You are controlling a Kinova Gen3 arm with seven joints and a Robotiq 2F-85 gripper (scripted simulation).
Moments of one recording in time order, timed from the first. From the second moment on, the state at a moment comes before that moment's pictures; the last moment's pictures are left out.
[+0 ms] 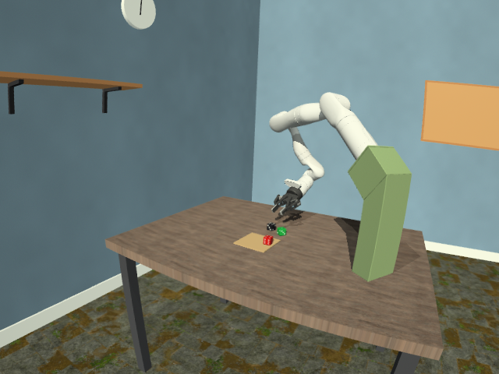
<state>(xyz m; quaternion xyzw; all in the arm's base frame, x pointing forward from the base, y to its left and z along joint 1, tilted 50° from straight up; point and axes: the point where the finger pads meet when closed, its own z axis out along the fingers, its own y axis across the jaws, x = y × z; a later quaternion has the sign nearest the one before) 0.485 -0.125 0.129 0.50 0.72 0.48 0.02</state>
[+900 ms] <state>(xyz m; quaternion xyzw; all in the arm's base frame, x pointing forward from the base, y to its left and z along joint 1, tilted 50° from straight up) 0.477 -0.119 0.144 0.51 0.72 0.47 0.04</state>
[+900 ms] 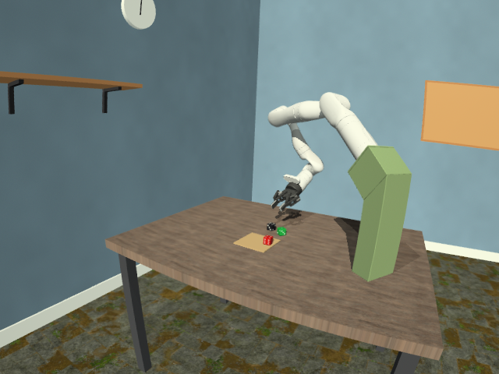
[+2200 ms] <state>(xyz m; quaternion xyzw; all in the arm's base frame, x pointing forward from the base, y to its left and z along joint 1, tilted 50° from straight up) 0.476 -0.106 0.147 0.61 0.69 0.35 0.20</state>
